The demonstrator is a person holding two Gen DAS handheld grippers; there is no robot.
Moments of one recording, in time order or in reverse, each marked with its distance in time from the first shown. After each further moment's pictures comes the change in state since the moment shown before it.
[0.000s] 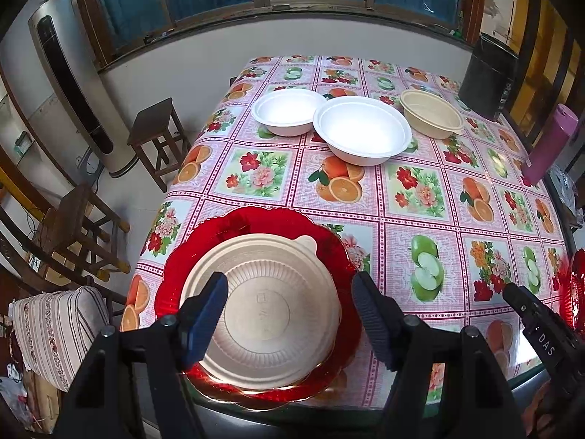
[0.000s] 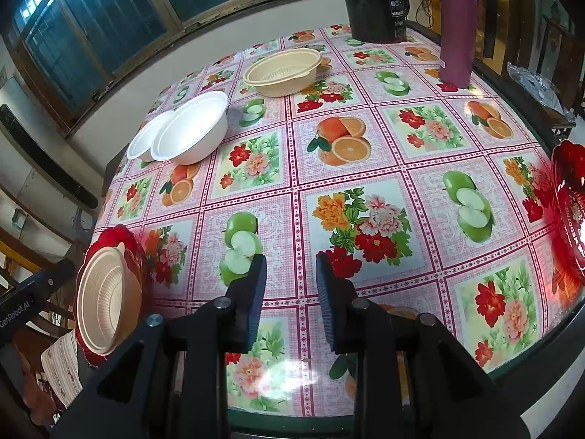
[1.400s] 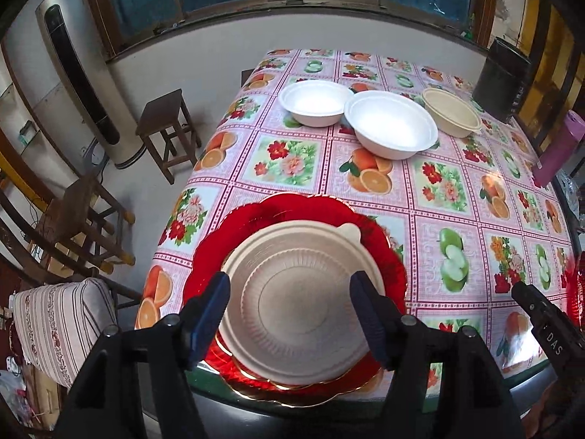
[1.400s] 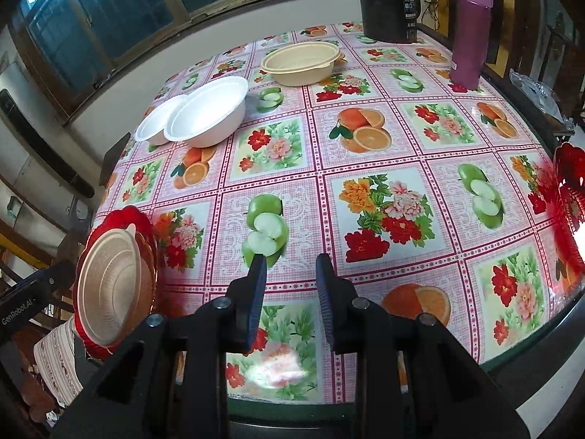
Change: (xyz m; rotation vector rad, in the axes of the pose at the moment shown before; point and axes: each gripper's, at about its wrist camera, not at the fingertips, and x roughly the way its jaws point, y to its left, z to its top) left arm 0.006 0.037 -0.007 -0.021 0.015 0.011; right arm 0.001 0.031 -0.013 -0.029 0.004 -0.020
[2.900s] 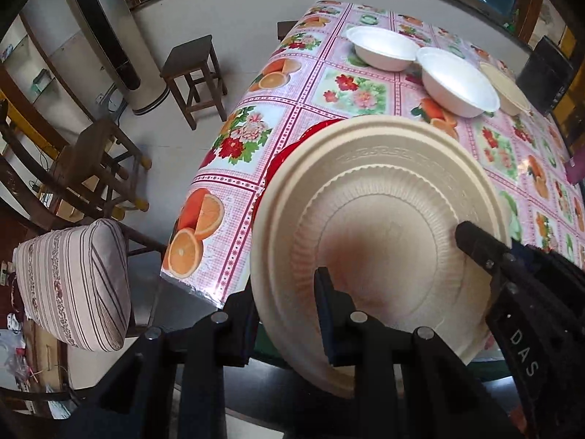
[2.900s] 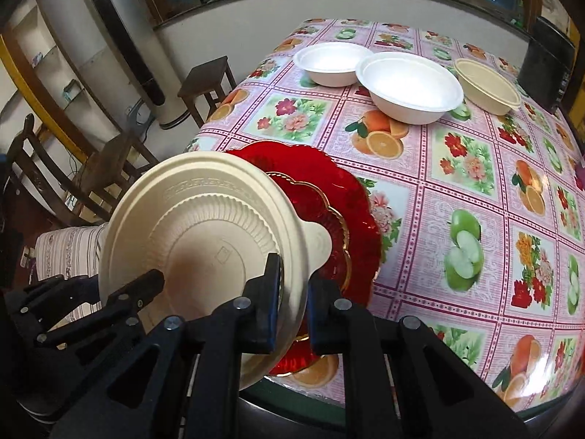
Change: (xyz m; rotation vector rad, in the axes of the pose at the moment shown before) left arm 0.038 0.067 -0.044 -0.096 0.175 0.046; right arm 0.034 0.180 -0.030 -0.425 0.124 0.165
